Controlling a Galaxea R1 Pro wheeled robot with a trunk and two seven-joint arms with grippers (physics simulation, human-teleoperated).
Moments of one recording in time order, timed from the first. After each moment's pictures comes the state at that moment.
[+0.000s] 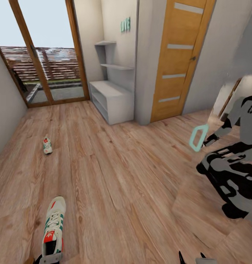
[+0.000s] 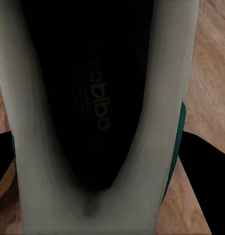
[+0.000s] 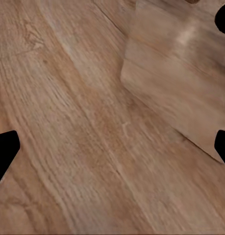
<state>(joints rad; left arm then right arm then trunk) -0.17 0.10 0.15 -0.42 0.01 -0.54 0.03 -0.11 -0.07 -0.11 -0.49 0.03 -0.60 0.01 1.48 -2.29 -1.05</state>
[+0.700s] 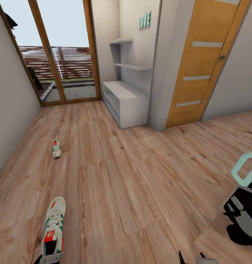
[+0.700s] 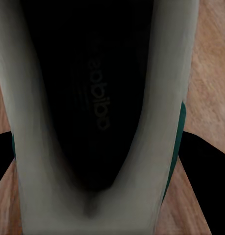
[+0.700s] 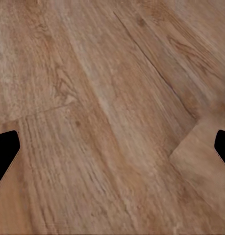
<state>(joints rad) -0.17 0.10 0.15 -0.42 0.01 -0.54 0.03 -0.11 -0.07 -0.11 -0.49 0.03 -0.60 0.01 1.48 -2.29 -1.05</state>
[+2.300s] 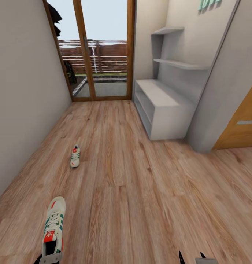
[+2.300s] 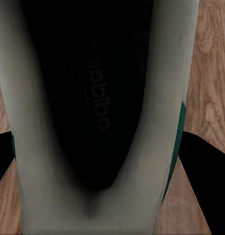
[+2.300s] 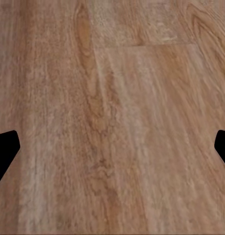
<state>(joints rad) -0.17 0.10 0.15 -0.42 0.01 -0.55 0.03 -0.11 -0.07 -0.11 -0.49 0.03 -0.60 0.01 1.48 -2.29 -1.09</state>
